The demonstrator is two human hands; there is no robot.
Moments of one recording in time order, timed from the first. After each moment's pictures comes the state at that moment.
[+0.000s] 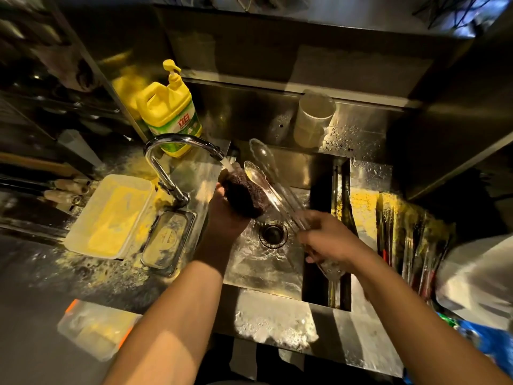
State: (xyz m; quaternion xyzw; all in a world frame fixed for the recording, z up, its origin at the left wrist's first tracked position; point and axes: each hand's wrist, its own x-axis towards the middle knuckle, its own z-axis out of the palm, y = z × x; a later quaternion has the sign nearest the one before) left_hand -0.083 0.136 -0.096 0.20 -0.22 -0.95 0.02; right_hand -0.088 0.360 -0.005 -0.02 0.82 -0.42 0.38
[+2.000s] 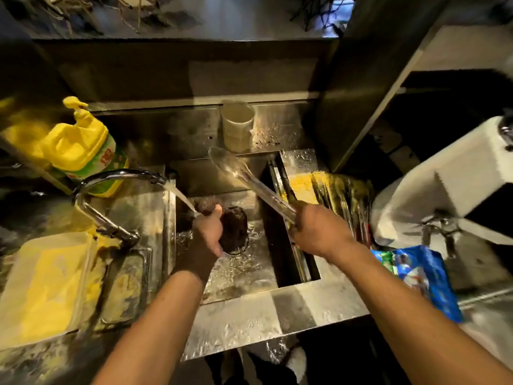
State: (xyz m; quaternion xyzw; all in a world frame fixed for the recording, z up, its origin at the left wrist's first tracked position) left_hand -0.075 0.180 -0.053 0.36 -0.59 -0.71 -0.12; right_hand -0.048 0.390 0.035 -0.05 0.98 -0.14 0.13
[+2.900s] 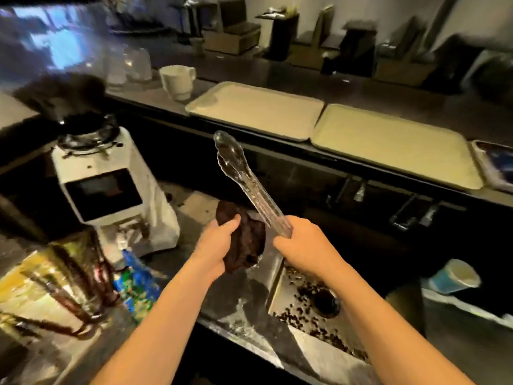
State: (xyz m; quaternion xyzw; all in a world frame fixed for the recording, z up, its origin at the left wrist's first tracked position) left_hand 0.175 0.705 0.044 -0.07 -0.59 -0.66 -0.46; right_hand 0.329 0.784 0.091 0.41 0.83 -0.37 -0.08
